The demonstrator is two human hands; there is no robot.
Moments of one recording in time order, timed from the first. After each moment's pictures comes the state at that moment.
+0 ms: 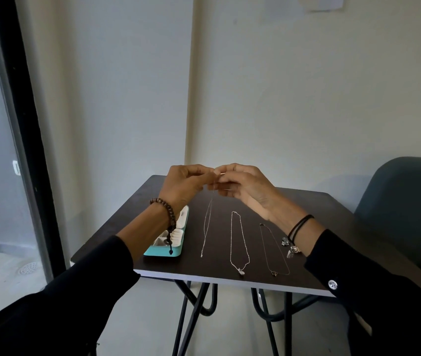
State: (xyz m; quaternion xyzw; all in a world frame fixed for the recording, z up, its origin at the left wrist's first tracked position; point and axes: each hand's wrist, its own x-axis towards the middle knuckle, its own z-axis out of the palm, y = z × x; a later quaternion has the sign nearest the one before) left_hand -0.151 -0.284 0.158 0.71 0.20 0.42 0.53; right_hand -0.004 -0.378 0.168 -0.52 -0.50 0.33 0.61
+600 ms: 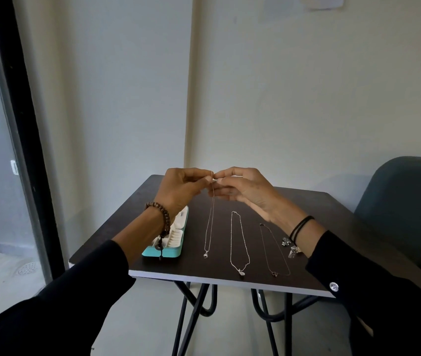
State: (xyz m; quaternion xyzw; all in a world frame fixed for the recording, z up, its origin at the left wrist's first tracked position) left_hand -0.155 -0.274 0.149 0.73 0.21 0.42 0.50; right_hand -0.002 -0.378 0.165 -0.57 -0.51 0.30 0.57
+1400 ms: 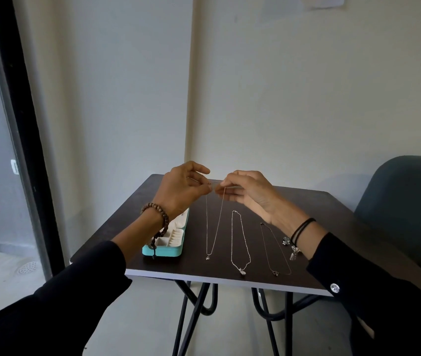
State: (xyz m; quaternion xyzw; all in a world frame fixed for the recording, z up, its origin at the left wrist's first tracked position) left_hand -0.162 -0.275 0.152 0.79 0.22 0.40 0.40; right_hand 0.000 -0.376 0.160 -0.55 -0.46 0.34 0.61
